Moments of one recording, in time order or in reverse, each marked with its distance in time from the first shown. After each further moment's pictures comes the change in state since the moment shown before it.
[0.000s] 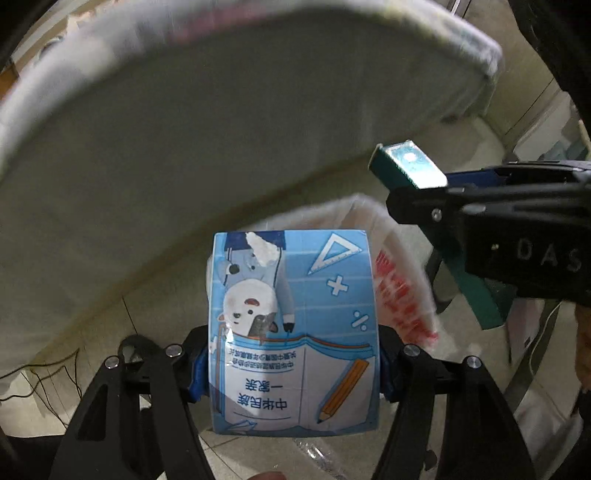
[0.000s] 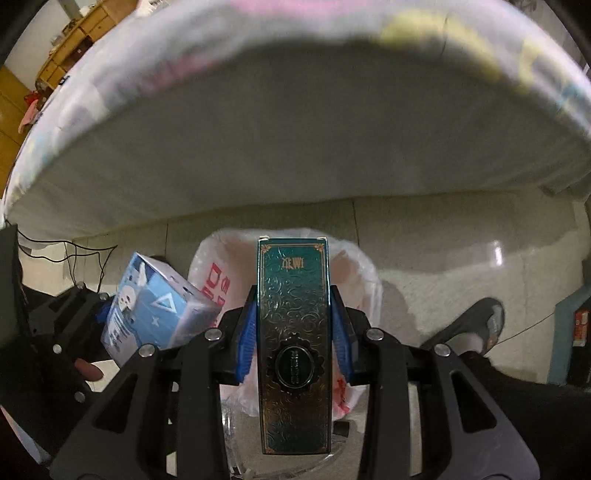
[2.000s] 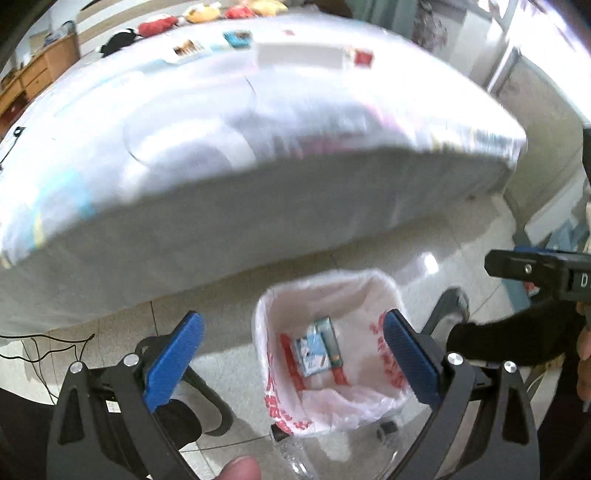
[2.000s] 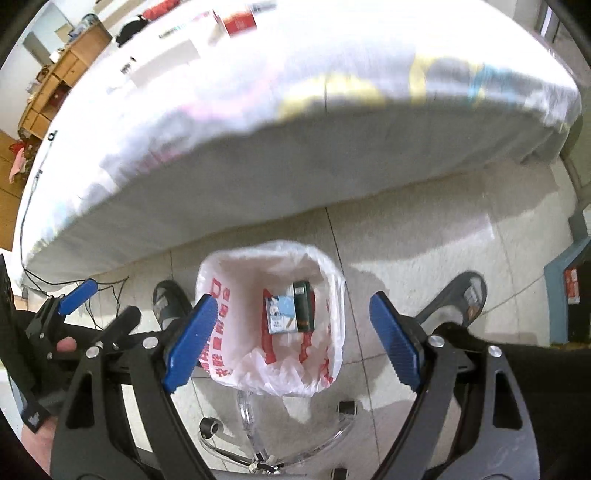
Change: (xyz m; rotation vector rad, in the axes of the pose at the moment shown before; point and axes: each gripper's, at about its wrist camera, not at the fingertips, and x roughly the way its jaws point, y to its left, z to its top) left arm -0.101 0.047 0.019 -0.220 -0.191 0.035; right arm -0.096 -0.037 0.012 0.134 -0.056 -0.009
